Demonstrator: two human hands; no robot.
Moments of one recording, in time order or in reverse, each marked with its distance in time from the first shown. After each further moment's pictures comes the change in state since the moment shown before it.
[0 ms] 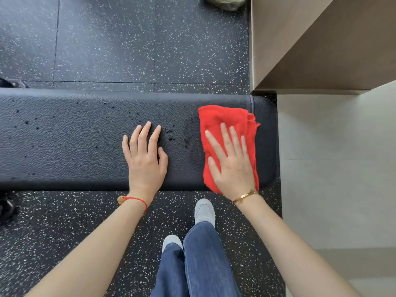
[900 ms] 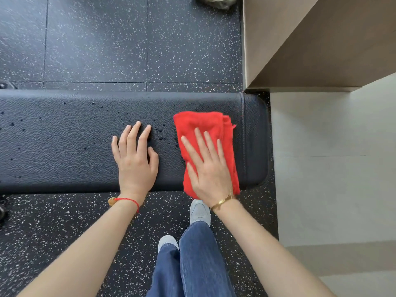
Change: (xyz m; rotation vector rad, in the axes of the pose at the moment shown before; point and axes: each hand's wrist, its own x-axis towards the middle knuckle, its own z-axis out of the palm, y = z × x) left_hand 0.000 0.002 0.002 -0.045 0.019 -0.014; right_hand -0.007 -0.027 0.010 0.039 -0.004 -0.060
